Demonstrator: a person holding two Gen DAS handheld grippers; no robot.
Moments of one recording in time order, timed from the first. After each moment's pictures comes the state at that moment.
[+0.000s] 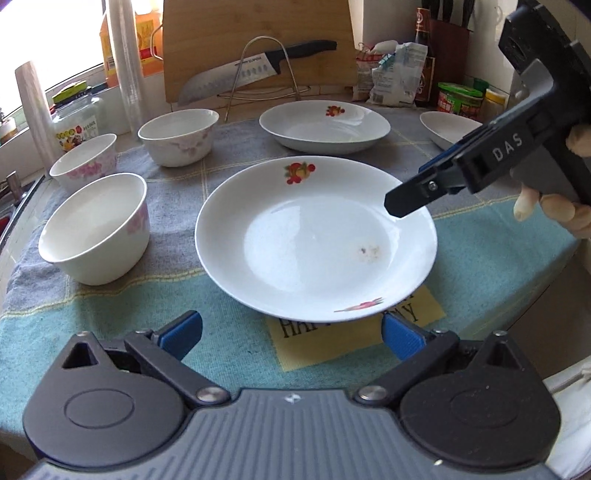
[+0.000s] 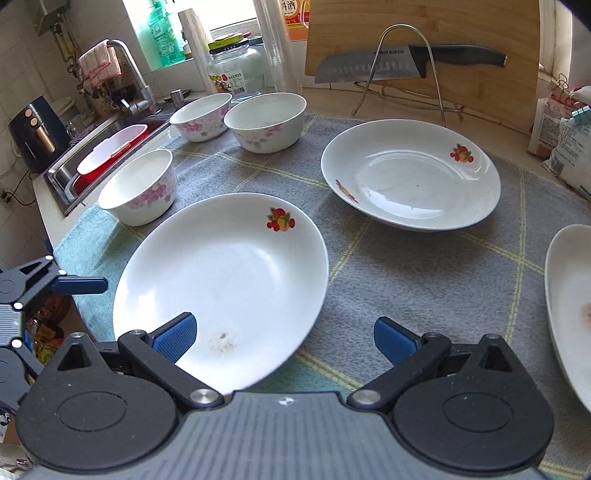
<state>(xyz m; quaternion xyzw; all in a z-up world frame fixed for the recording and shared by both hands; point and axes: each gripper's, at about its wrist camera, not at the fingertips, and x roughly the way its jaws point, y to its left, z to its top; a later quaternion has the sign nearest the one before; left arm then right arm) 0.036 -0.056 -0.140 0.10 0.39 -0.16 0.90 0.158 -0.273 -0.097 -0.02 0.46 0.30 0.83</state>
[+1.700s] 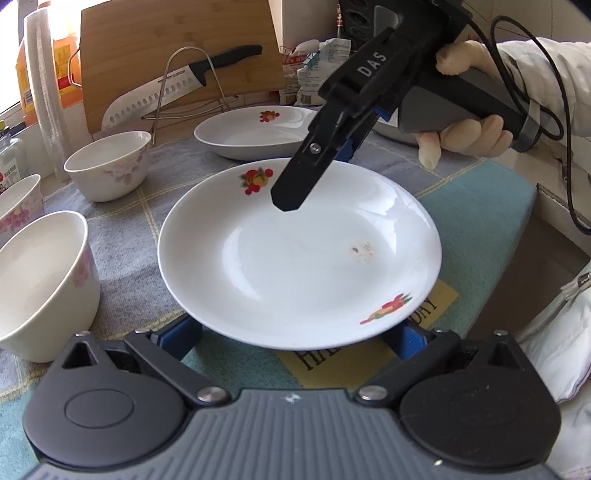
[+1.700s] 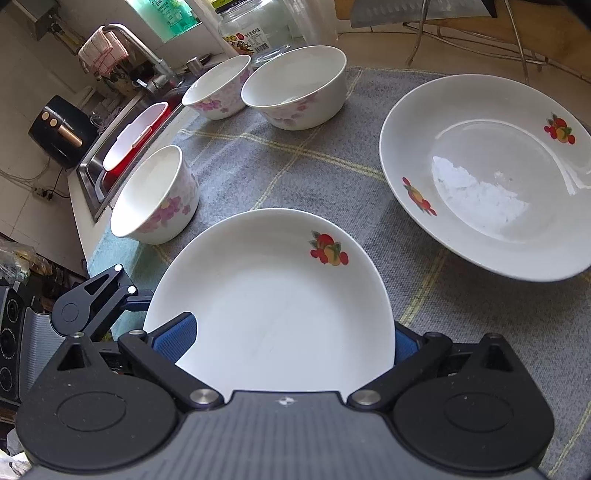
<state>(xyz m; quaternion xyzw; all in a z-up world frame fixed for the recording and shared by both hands) 0.066 -0.038 -0.159 0.14 0.35 -0.30 0.88 0.237 -0.228 -0.118 0.03 0.56 0.37 0.74</state>
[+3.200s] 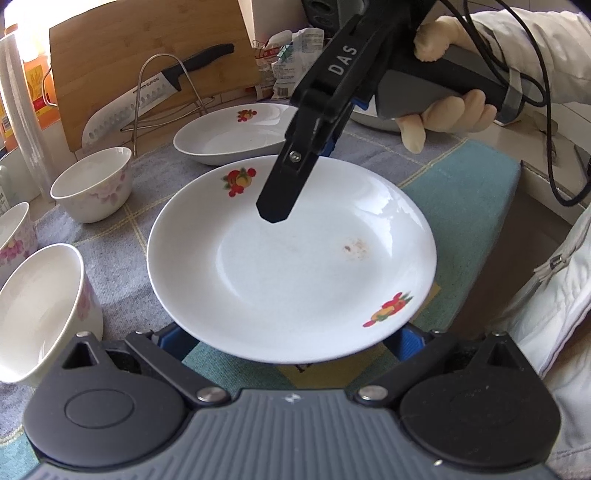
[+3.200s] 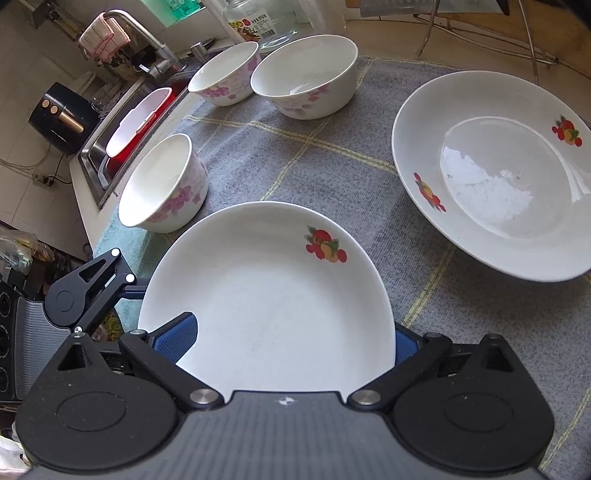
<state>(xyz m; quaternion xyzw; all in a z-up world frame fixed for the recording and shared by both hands) 0.068 -0.052 -0.144 0.18 0.36 -0.31 0.86 0.238 -0.223 -0.108 0.02 0.58 0.37 0.72</state>
